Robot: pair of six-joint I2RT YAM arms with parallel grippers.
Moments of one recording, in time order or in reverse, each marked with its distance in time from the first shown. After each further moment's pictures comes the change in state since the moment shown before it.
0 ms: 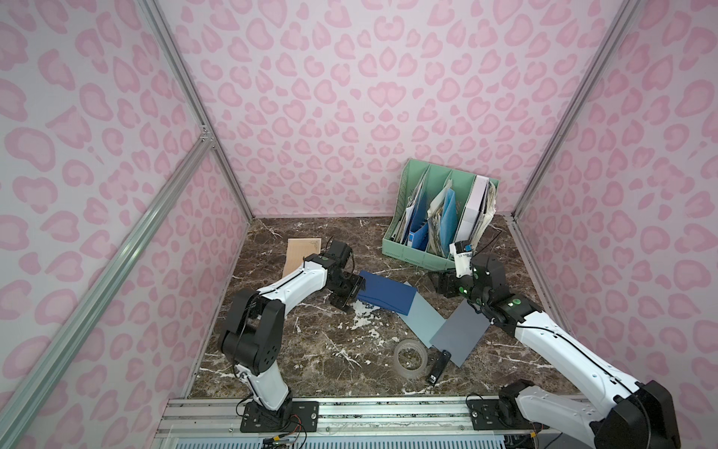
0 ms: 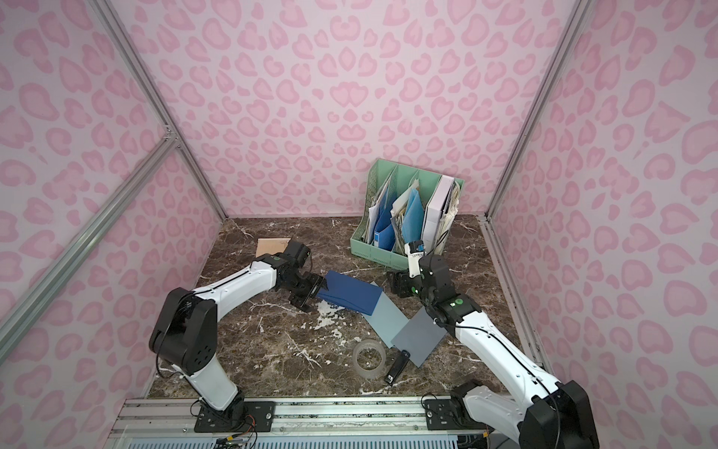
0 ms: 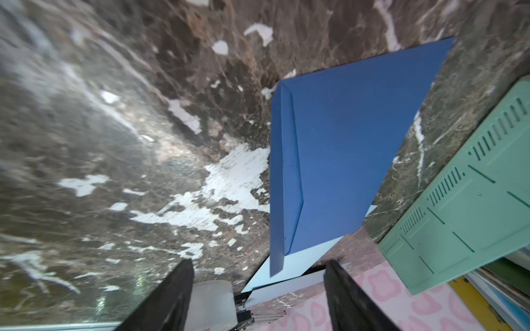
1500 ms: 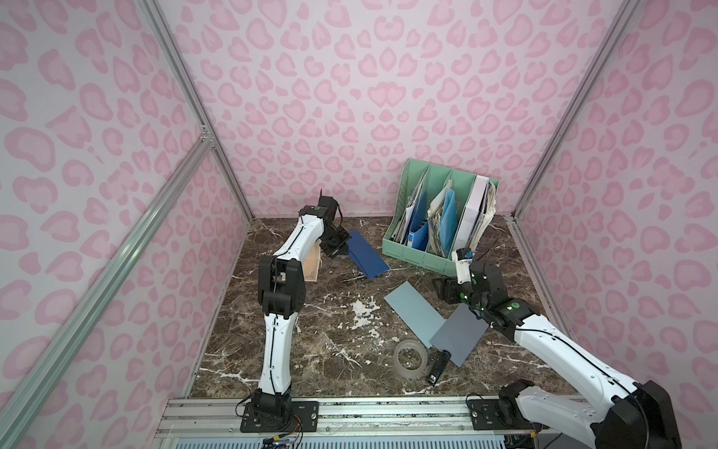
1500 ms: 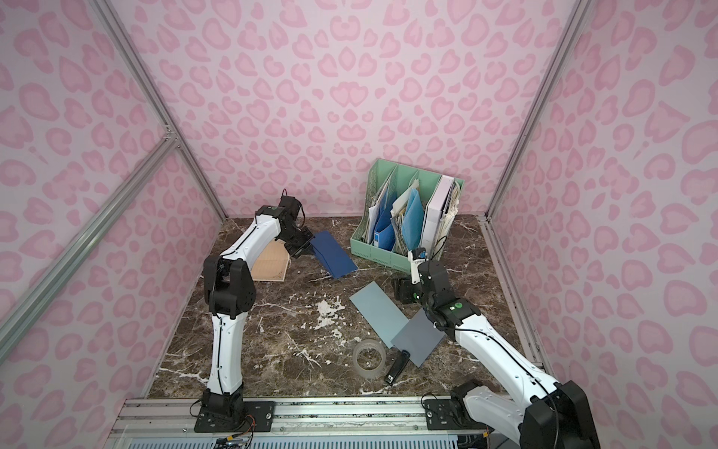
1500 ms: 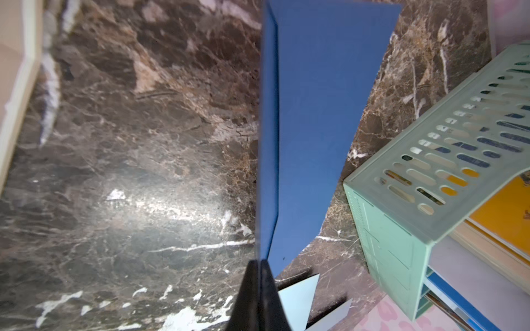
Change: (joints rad) left arm 0.230 0.560 0.953 -0.408 -0.045 0.660; right arm -0.004 0.019 -0.035 -0.044 0.051 0.014
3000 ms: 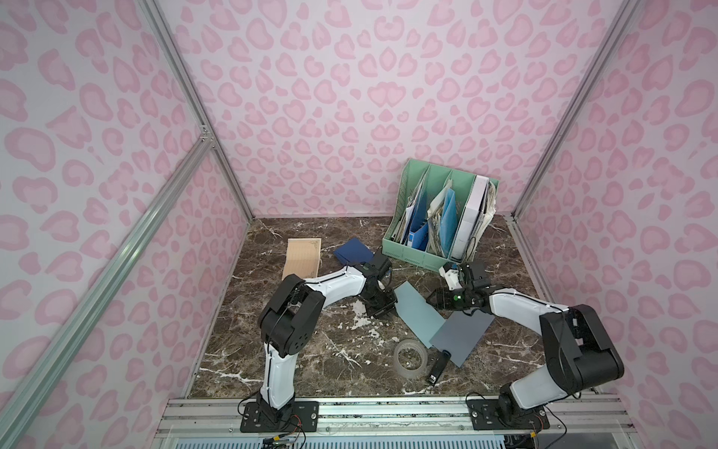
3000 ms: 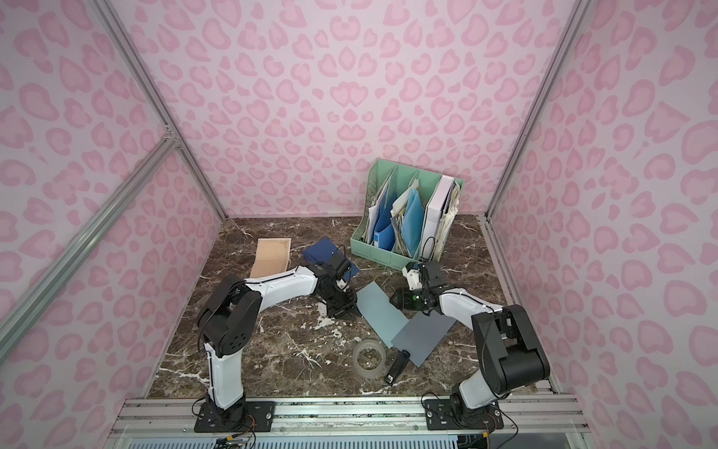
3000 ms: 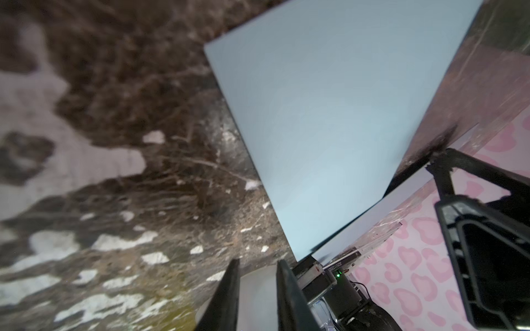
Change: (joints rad) left arm -0.462 -0.347 -0.827 0.460 0.194 -0.152; right arm -0.180 0.451 0.006 0.041 -0.417 -0.049
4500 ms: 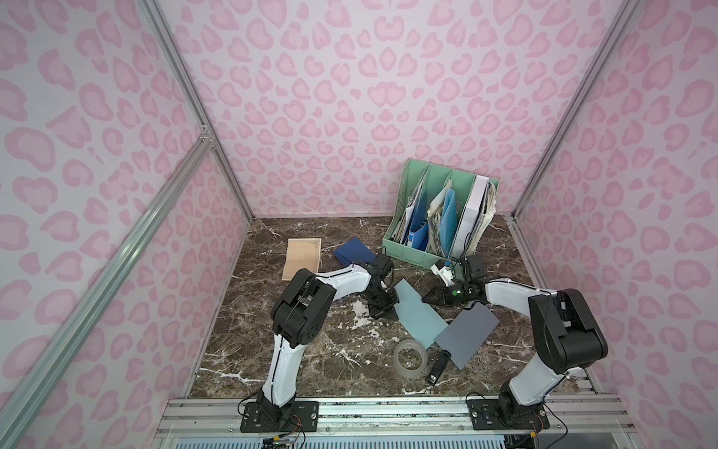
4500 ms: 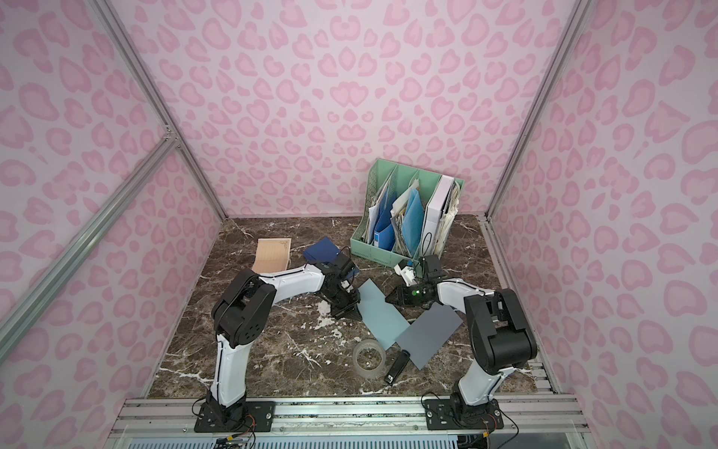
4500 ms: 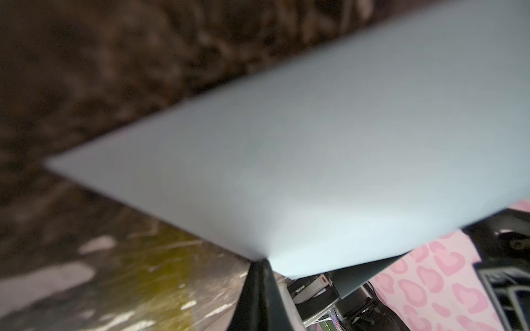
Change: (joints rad) left arm 0.022 0.117 0.071 -0.028 0.043 0.068; right arm -0.032 0.137 0.115 -0.068 -0.297 -0.108
